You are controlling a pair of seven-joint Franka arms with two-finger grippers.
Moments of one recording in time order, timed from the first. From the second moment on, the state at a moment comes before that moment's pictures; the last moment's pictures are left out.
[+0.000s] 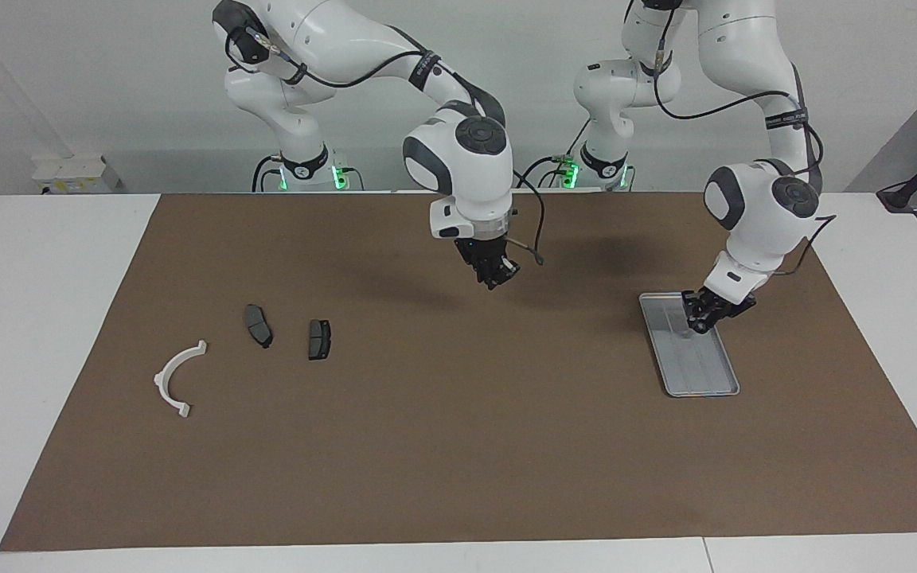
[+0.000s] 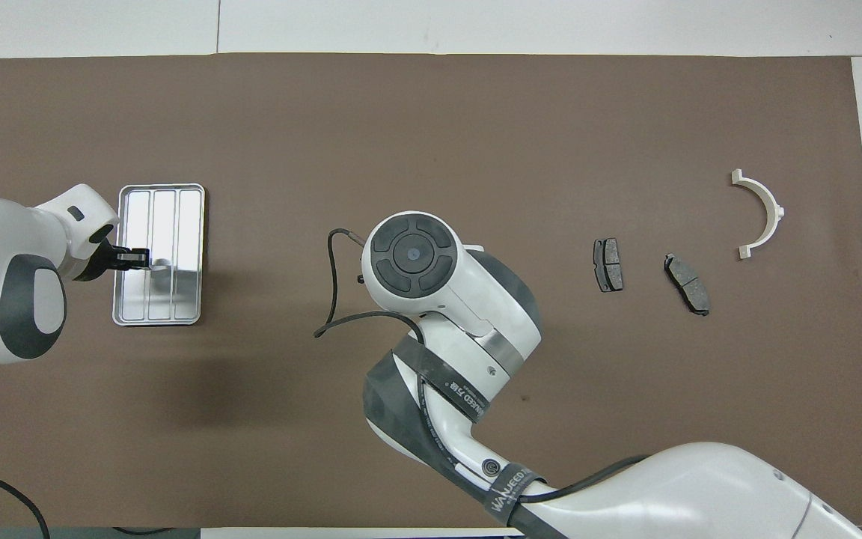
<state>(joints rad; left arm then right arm) 0.00 0.16 0.03 -2.16 -0.02 2.37 0.13 0.23 0.47 0.54 -1.63 -0.24 2.08 1.61</state>
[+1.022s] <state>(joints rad) -0.03 0.17 0.03 -2.20 -0.02 2.44 0.09 0.25 0.64 0.53 -1.63 -0.41 2.26 1.72</state>
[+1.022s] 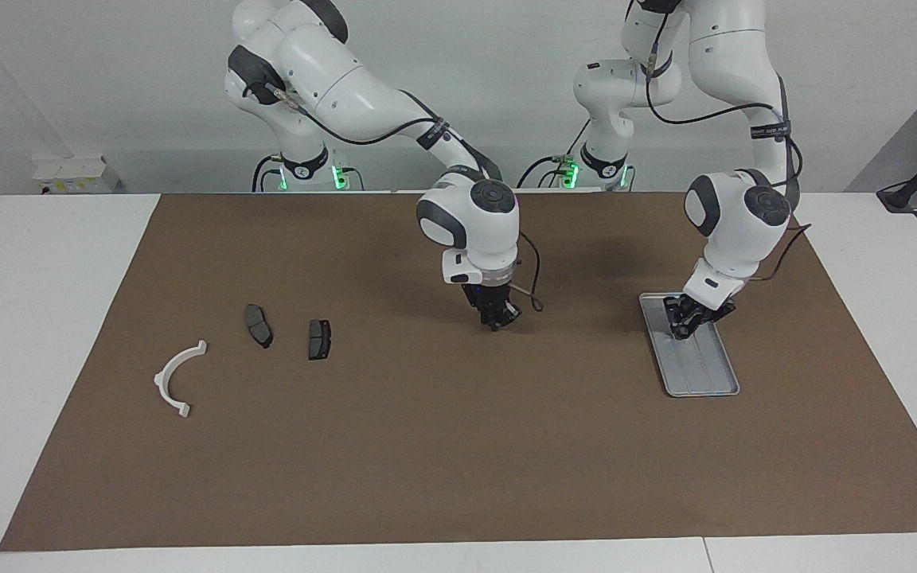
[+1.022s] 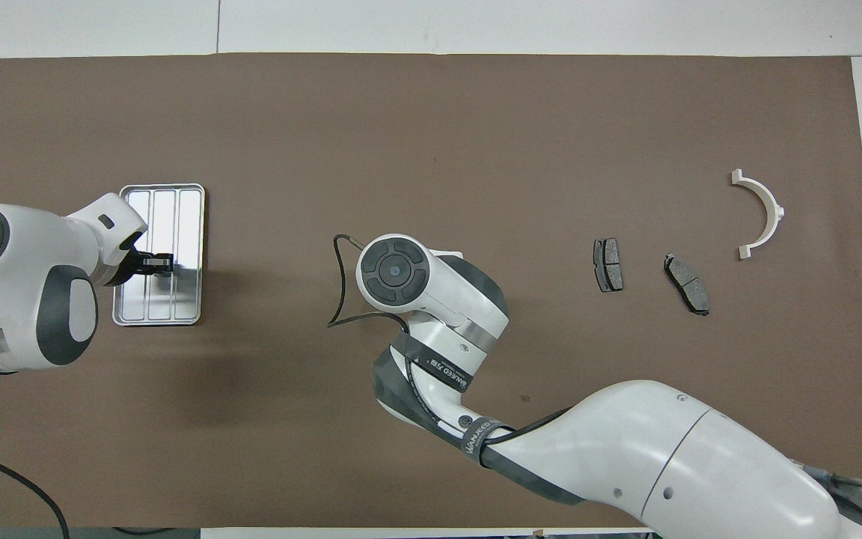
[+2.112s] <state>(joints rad) -0.46 0.19 0.02 -1.93 0.05 2.19 -0.59 -0.09 0.45 0.54 -1.51 -0.21 2.02 0.96</state>
